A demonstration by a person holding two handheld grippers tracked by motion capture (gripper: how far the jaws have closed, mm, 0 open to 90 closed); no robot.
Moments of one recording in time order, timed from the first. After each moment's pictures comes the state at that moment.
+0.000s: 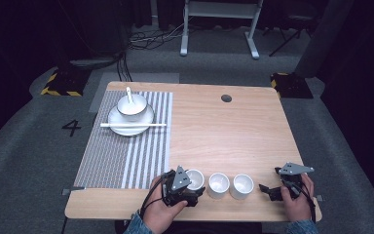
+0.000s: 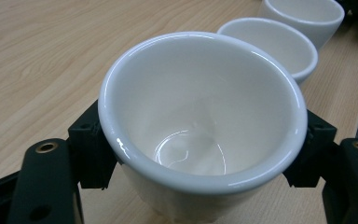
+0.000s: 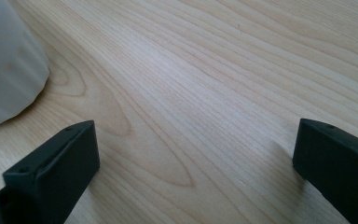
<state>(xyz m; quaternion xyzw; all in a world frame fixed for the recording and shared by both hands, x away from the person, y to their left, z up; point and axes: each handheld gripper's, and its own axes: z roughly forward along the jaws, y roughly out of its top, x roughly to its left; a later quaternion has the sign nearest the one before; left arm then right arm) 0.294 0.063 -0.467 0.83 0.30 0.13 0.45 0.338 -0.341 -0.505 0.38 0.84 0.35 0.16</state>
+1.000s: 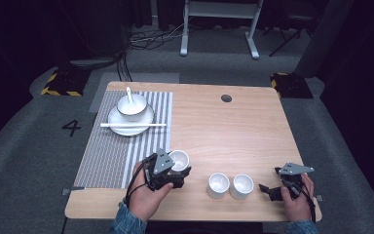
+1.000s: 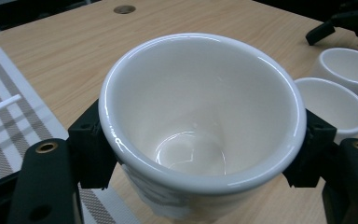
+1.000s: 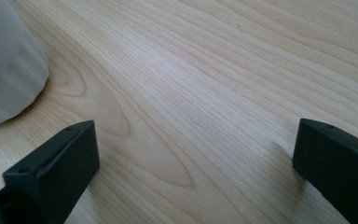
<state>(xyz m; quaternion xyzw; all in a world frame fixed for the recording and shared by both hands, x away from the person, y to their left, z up) 0.318 0.105 -0.427 0.80 0.34 0.19 0.46 0.338 -0.341 -0.505 0.38 0.84 0.35 0.16</state>
